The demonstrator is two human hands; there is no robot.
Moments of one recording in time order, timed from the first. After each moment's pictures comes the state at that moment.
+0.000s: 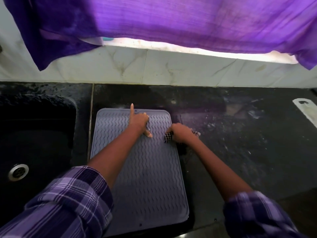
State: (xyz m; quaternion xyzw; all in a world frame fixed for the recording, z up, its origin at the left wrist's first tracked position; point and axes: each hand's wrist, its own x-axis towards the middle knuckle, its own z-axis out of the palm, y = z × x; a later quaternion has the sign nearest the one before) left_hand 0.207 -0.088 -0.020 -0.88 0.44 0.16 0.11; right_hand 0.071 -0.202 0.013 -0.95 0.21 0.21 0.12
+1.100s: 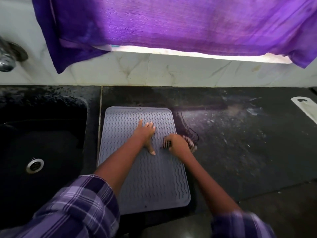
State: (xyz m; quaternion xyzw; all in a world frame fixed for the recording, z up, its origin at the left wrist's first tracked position) left_hand 0.152 -0.045 -0.030 -0.82 0.52 0.18 0.14; right_hand 0.013 -0.138 -0.005 -0.94 0.27 0.10 0.18
